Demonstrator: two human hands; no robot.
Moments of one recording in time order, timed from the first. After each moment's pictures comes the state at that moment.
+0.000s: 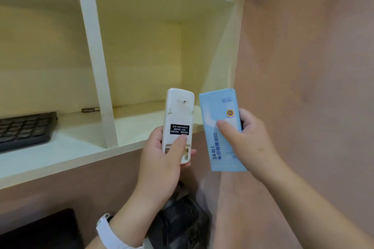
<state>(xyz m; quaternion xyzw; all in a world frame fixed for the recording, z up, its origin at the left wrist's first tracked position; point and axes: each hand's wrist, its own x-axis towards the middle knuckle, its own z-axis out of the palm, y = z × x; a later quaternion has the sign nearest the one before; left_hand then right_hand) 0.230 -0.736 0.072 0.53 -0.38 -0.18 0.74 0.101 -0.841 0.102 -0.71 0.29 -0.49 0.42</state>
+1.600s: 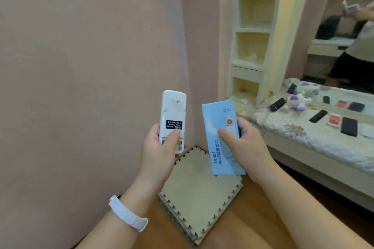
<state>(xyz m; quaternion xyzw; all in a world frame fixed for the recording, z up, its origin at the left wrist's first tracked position) -0.293 -0.255 -0.029 0.14 -0.70 -0.67 0.22 -0.354 -0.081 -0.035 -0.10 0.75 -0.65 0.02</state>
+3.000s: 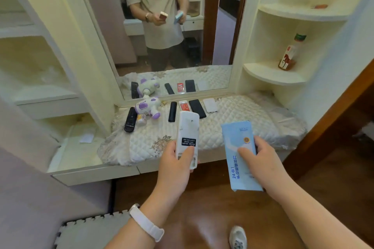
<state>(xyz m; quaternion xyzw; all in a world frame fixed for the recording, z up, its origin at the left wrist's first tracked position) -0.679 0.082 -0.146 -0.16 -0.71 -0.65 -0.22 -0.552 0.241 -0.131 0.38 0.73 -0.54 -0.18</state>
